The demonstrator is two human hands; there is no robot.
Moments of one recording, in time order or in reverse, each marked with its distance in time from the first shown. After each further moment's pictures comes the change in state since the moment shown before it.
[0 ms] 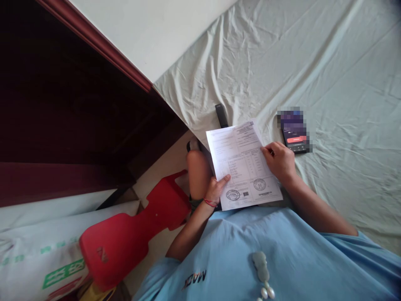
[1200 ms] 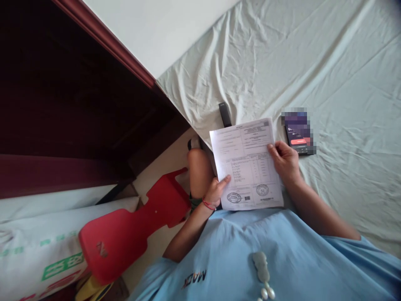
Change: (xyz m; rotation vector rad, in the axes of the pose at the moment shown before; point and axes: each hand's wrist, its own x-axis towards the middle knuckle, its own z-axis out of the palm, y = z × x) left_hand -0.012 0.005 0.001 -0.073 -0.054 -0.058; right_hand 0.000 -0.010 -0.004 0.517 -0.011 0.177
